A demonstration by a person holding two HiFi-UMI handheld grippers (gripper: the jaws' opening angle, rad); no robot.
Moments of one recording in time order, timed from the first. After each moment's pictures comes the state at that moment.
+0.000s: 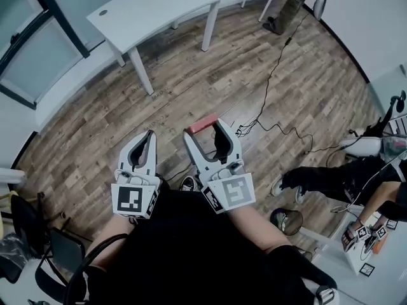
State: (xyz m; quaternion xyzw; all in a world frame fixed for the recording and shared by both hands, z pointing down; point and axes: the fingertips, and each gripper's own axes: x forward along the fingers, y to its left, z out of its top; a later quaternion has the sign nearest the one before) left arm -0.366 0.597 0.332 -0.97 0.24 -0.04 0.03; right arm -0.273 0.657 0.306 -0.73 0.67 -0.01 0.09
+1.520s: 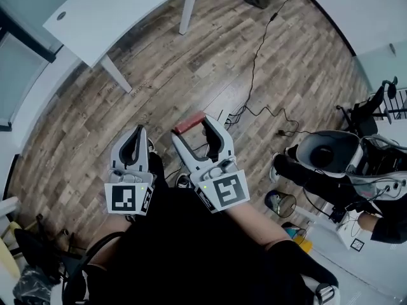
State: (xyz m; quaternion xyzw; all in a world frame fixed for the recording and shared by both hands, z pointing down) left arm -0.279 0.448 0.376 -0.98 0.20 -0.06 -0.04; right arm -0.204 0.517 0.351 -0.76 0.65 -0.07 0.02
